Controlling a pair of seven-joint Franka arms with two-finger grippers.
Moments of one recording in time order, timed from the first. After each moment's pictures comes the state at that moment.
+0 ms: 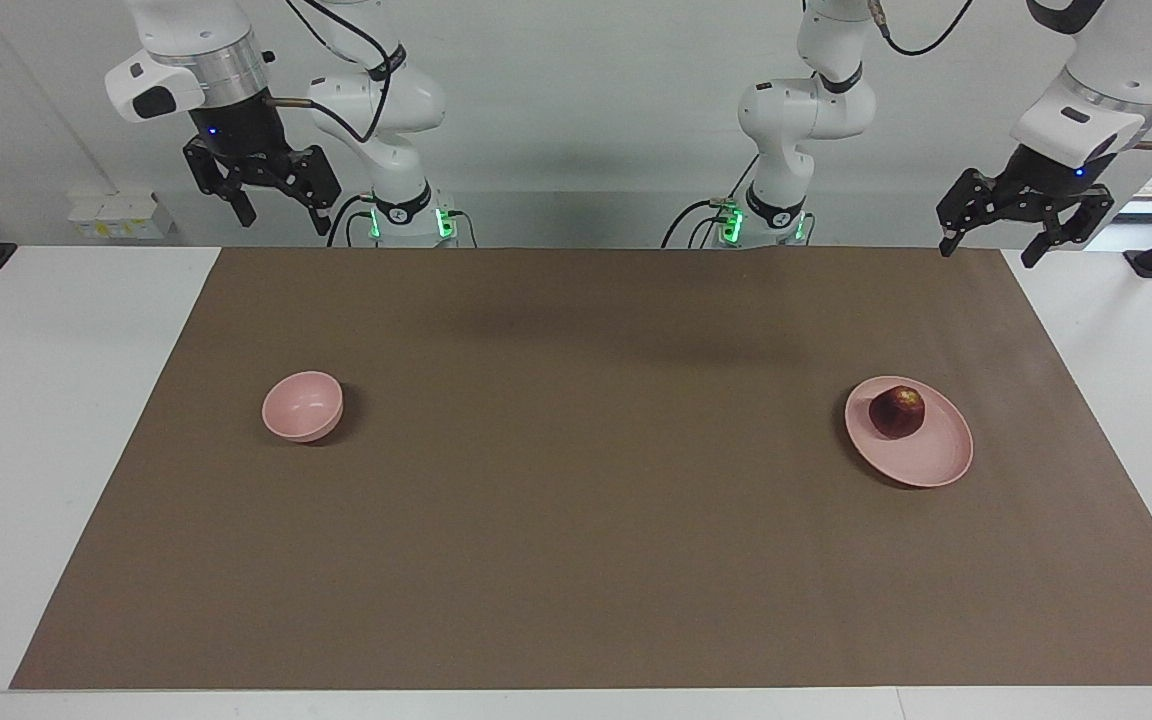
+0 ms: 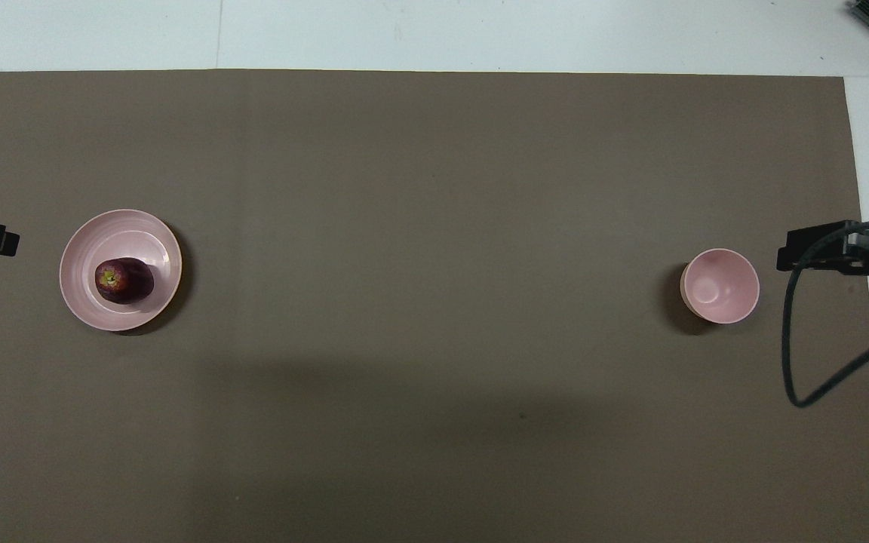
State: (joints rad) left arm -0.04 0.00 0.02 -1.46 -0.02 1.50 0.22; right arm 0.07 -0.10 -0.02 -1.57 0.01 1.53 0.24
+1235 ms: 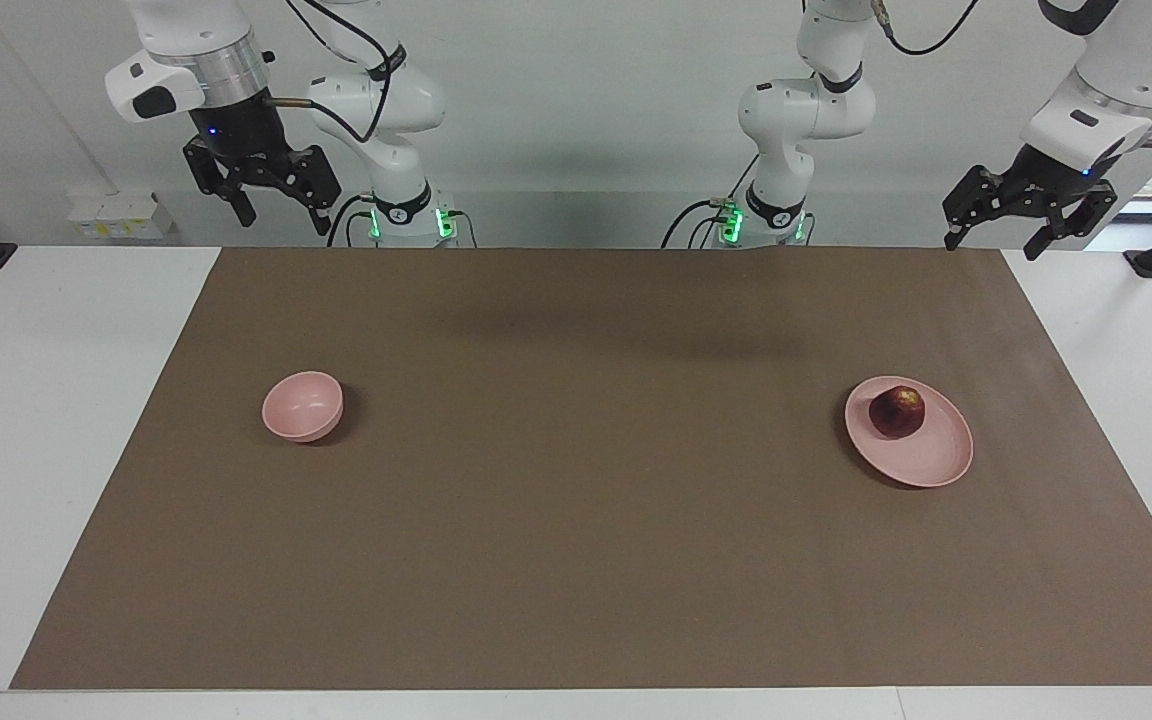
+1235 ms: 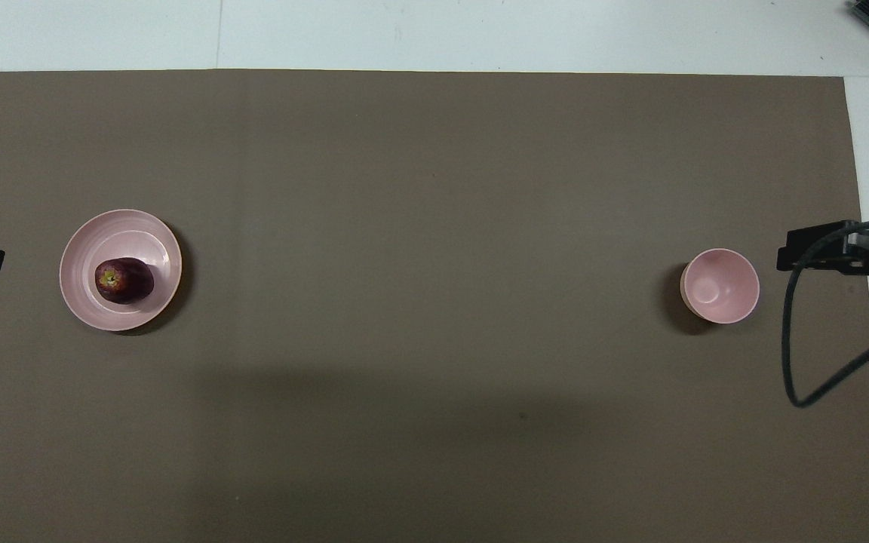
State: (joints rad) left arm -0.01 0.00 0.03 -1.46 -0.02 1.45 0.22; right arm 0.07 -0.10 -0.02 -1.57 0.01 1.53 0.24
